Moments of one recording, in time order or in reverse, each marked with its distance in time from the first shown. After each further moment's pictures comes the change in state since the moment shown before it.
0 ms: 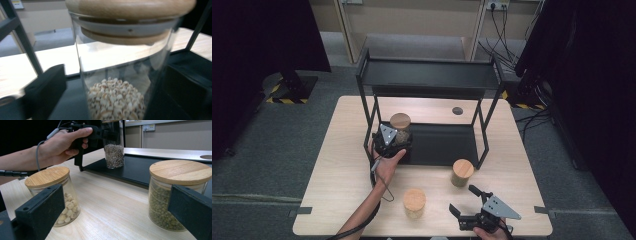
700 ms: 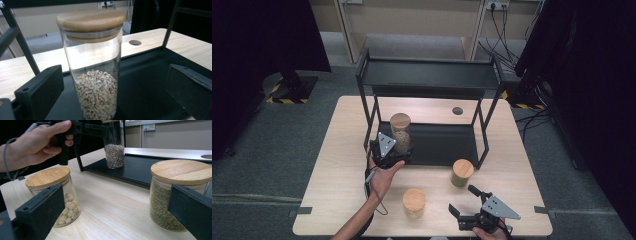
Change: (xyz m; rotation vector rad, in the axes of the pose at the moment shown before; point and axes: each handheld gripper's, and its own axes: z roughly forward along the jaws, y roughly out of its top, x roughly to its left) left arm 0.000 -0.001 -0.050 -0.037 -0.090 0.028; right arm 0.001 0.000 0.001 0.000 0.002 0.005
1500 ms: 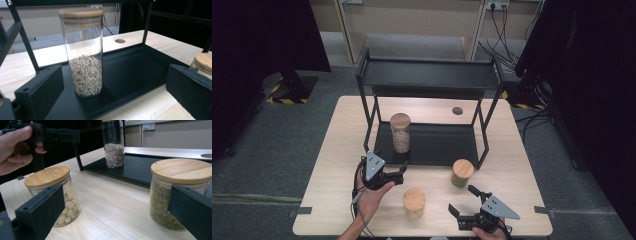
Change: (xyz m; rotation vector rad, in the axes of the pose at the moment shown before) left arm 0.008 -0.032 -0.058 -0.034 -0.088 -0.013; right arm 0.001 0.000 0.001 0.004 -0.003 0.001
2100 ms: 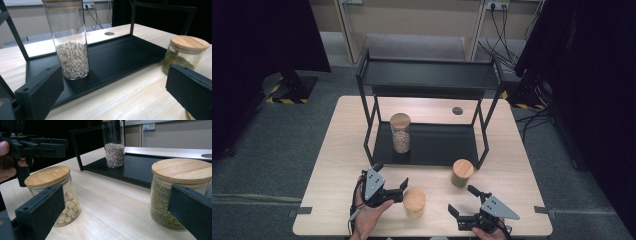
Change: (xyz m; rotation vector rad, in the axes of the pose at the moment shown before) left arm -0.012 -0.021 -0.025 0.015 -0.049 0.018; right arm 0.001 0.000 0.000 0.001 0.000 -0.003
